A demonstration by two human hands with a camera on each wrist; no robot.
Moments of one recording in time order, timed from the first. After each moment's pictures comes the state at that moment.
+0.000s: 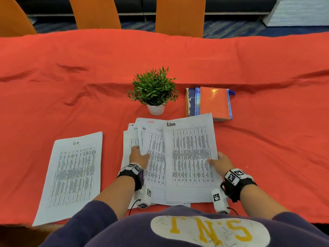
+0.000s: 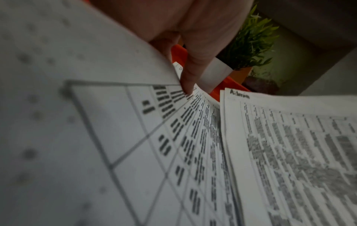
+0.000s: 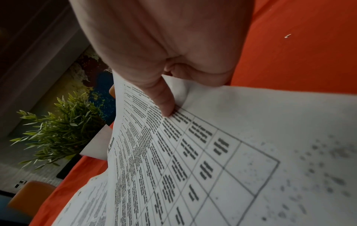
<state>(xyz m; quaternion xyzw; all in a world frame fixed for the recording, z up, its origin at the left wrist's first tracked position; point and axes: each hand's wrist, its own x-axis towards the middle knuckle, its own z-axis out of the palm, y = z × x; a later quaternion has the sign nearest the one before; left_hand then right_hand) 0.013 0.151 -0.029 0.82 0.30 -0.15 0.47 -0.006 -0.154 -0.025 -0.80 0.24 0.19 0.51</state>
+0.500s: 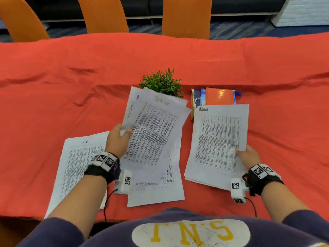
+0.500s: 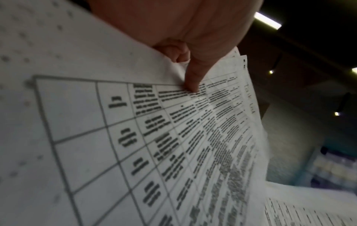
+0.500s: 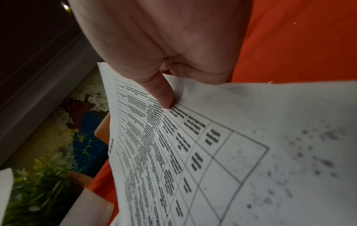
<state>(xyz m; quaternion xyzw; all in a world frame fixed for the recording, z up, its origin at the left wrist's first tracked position) 0.012 0.205 0.090 0.87 0.17 0.03 0.47 0.011 -0.214 -0.009 -0.78 0.31 0.08 0.54</state>
